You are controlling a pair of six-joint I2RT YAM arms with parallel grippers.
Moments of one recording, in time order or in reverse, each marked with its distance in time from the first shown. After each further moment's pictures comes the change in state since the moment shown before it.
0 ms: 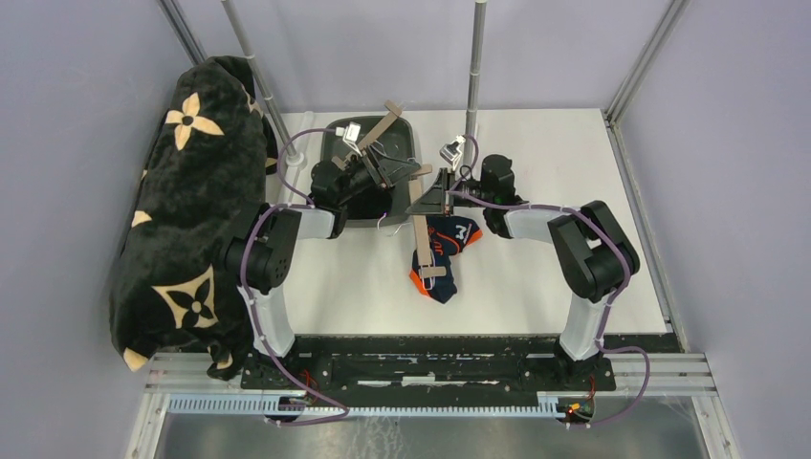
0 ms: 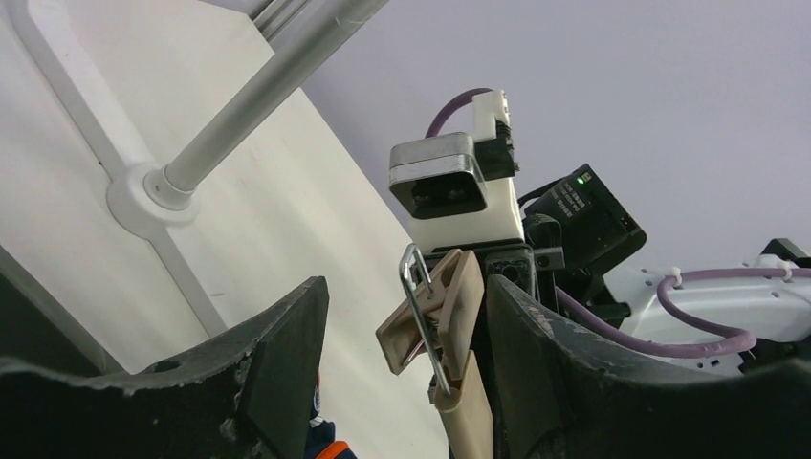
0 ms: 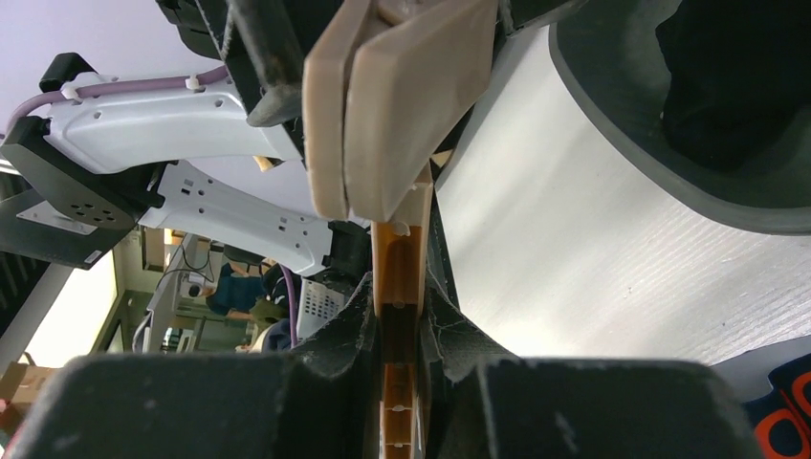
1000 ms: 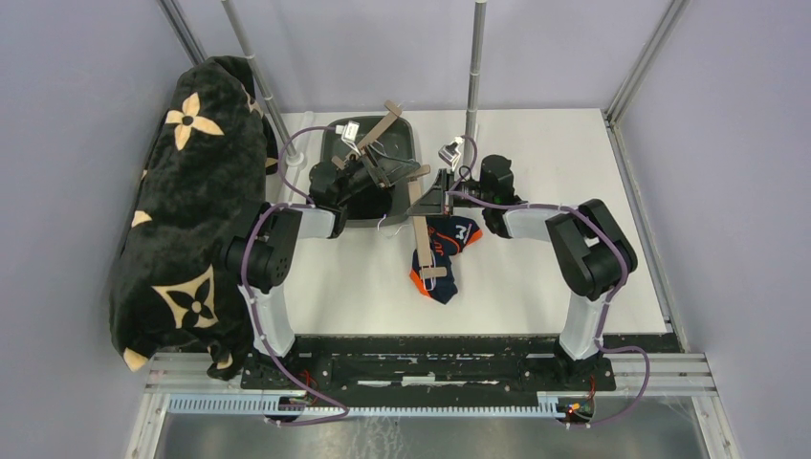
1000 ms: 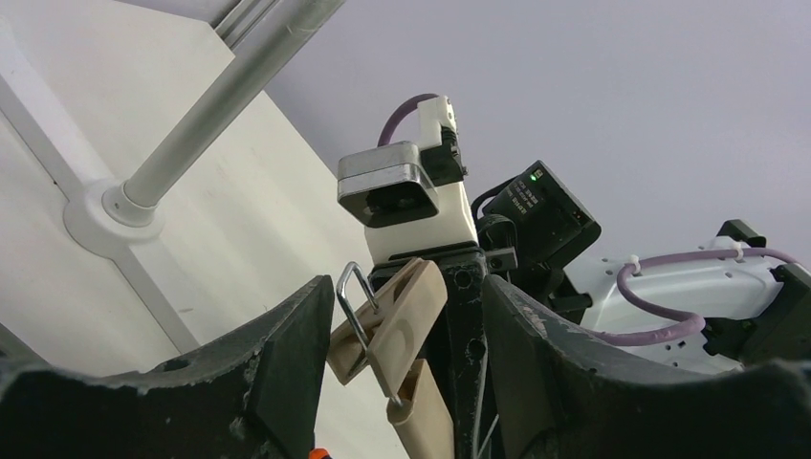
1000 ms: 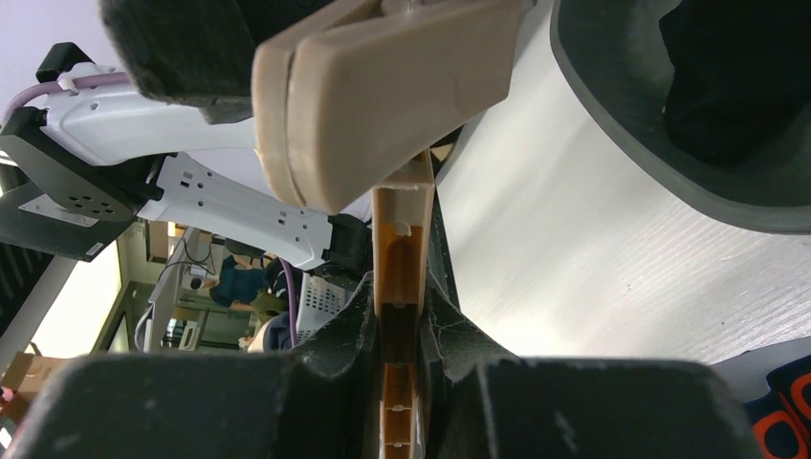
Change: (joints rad) left arm -0.001 0.010 0.001 0.097 0.040 -0.052; right arm 0.002 0.022 0.006 0.014 -0.020 0.002
